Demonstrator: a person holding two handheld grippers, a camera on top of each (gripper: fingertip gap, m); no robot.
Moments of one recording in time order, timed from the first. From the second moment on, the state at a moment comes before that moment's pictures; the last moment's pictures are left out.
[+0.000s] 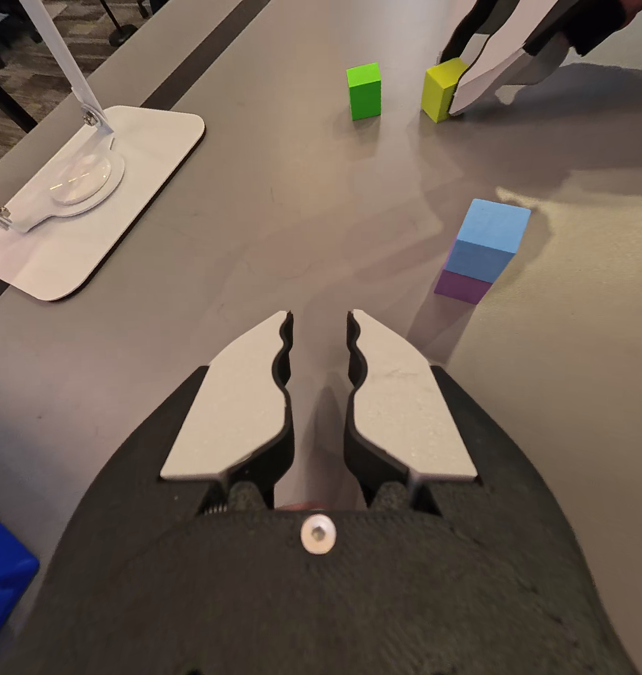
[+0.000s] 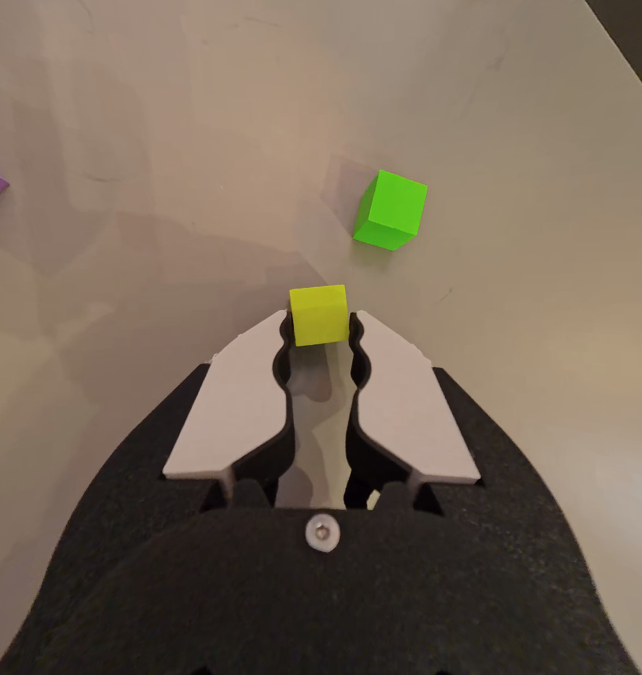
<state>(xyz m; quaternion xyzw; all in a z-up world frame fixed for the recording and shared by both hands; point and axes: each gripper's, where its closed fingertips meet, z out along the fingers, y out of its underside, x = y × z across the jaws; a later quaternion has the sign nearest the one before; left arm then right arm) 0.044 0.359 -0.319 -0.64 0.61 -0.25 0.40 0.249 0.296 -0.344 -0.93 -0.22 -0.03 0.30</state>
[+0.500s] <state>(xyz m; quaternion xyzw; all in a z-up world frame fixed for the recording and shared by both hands) 0.043 0.359 -0.320 -0.64 0.61 -0.24 0.40 0.246 0.297 -0.345 -0.92 -0.26 0.01 0.28</state>
